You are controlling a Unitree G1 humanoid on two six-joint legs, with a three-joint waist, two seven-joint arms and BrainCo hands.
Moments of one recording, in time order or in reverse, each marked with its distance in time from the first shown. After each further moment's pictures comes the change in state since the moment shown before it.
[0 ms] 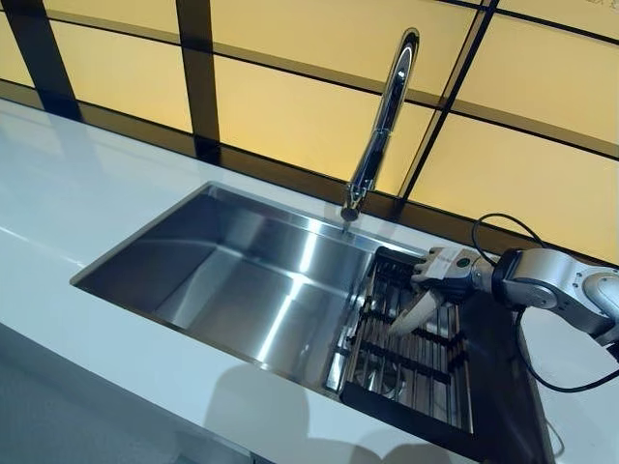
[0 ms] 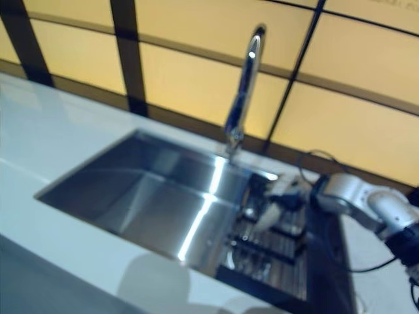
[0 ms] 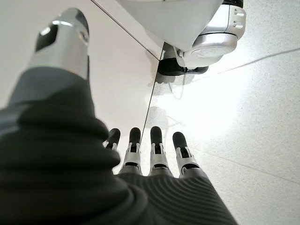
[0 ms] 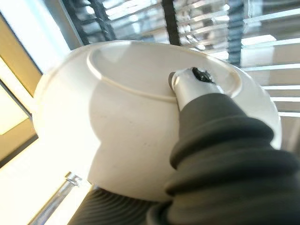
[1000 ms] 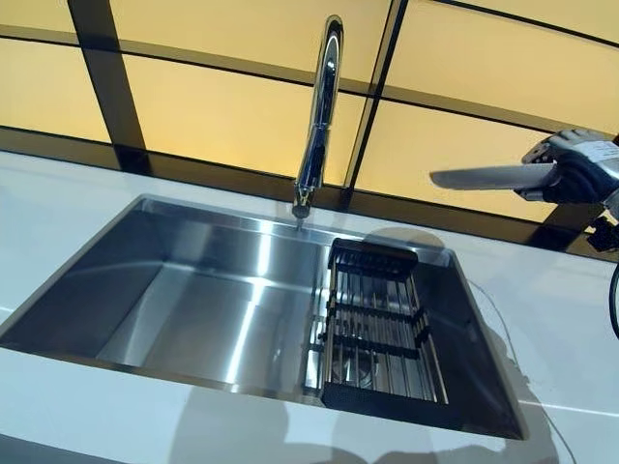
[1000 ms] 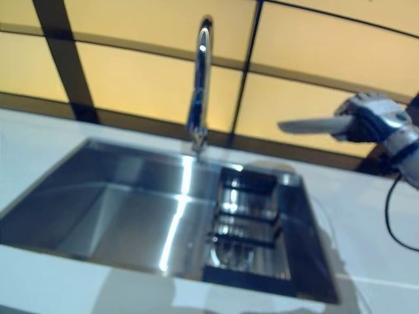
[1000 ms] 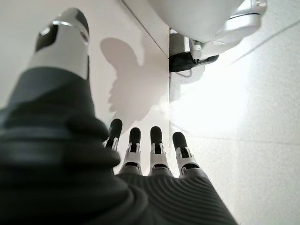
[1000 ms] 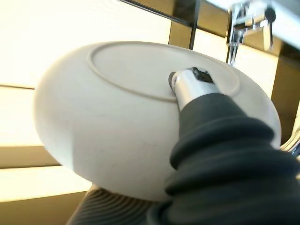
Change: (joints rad) left arm -0.042 0.006 -0.040 0.027 0.000 0.019 0.008; right arm 0.137 -0.094 -0.415 0.168 0.610 0.267 -0.414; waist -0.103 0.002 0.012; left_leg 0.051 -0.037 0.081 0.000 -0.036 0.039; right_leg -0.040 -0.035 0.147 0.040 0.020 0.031
